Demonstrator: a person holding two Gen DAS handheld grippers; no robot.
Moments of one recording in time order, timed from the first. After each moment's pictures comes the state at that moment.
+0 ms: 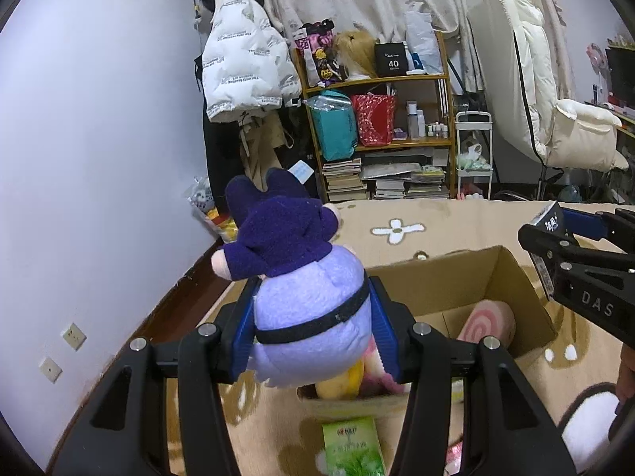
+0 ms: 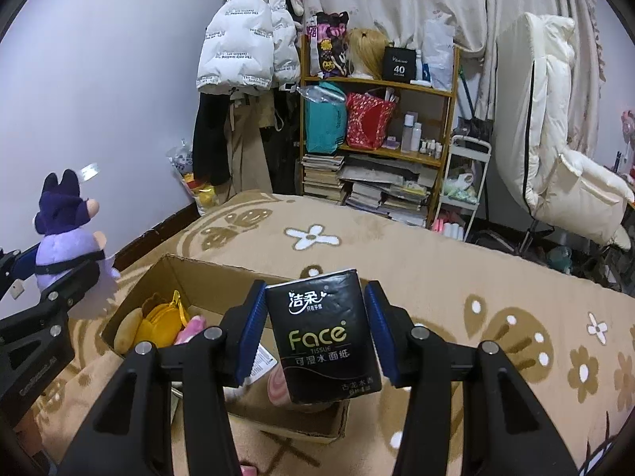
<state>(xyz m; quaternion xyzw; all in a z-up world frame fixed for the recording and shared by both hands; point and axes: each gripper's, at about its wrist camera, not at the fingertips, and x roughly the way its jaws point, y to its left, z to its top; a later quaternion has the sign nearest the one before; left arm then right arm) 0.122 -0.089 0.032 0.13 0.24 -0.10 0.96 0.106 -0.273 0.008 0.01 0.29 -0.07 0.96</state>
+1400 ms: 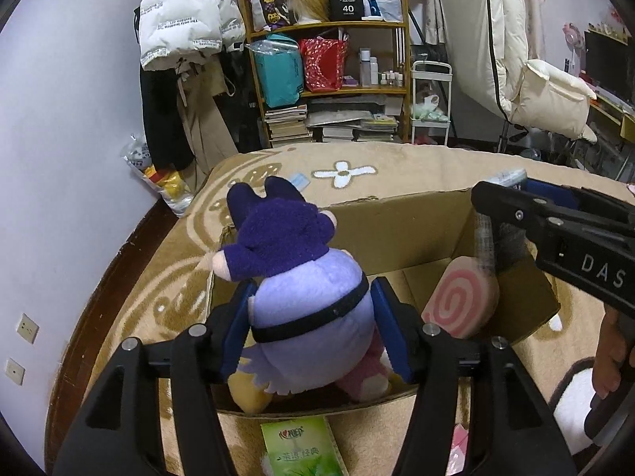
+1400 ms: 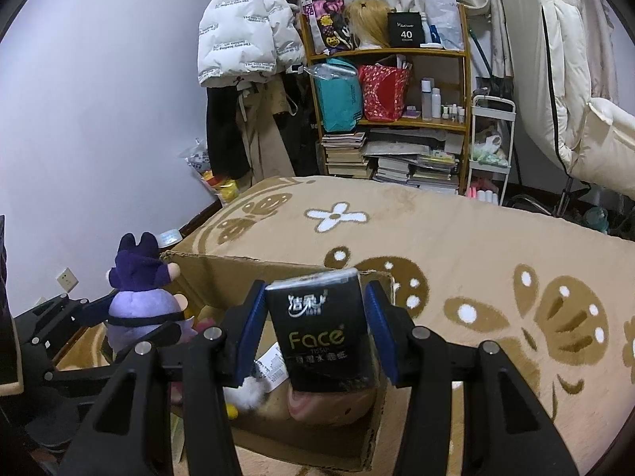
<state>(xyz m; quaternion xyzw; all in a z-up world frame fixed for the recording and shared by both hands) 0.165 -0.117 -0.027 0.12 0.34 -0.19 0.91 0.137 -0.296 -0.030 0.09 0.31 -0.02 0.95</state>
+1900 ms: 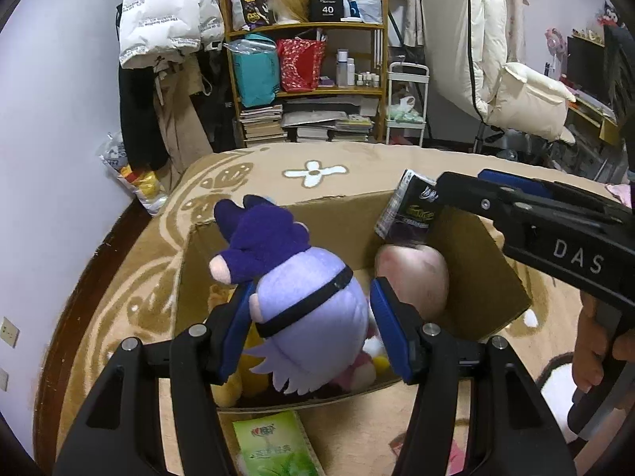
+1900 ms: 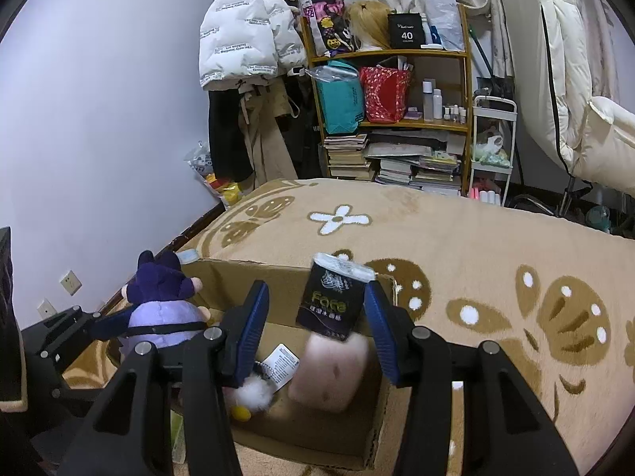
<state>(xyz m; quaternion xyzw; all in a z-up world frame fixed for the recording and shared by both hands) 0.158 -0.123 -0.029 0.11 0.35 -0.24 0.90 0.133 -0.291 -0.027 0.09 0.30 -0.02 0.95</state>
